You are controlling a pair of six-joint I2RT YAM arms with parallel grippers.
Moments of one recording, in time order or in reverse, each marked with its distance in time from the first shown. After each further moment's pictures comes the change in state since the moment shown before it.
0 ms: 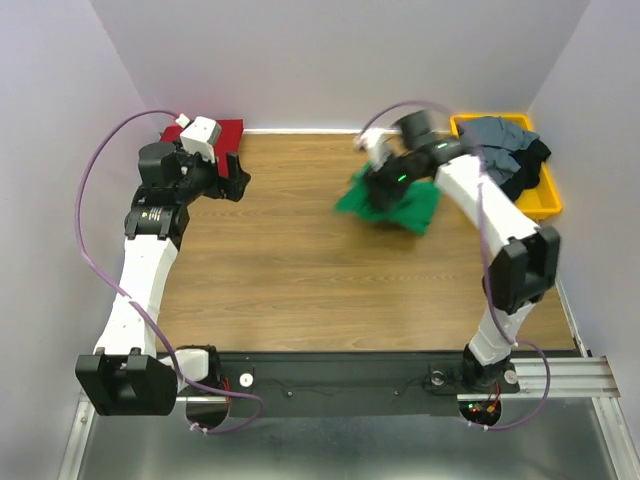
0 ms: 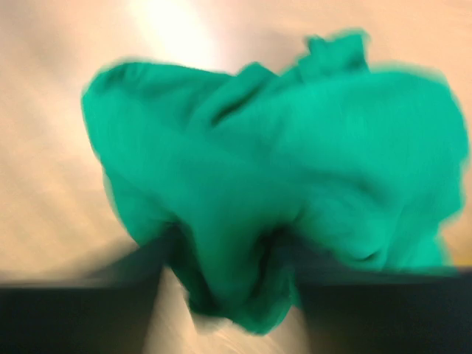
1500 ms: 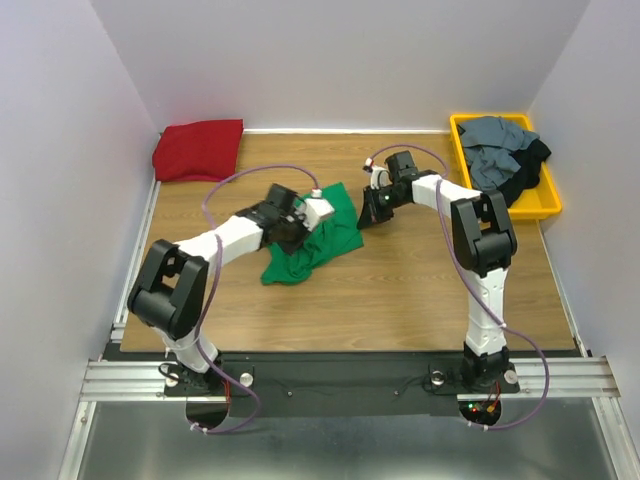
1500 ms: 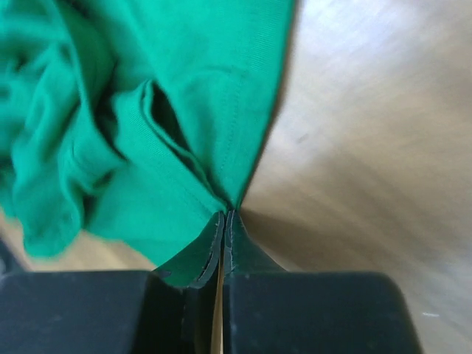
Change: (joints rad) left arm -0.529 0.500 -0.158 0.043 -0.196 0.345; right arm 0.026 0.406 -0.229 0.453 -0.182 0.579
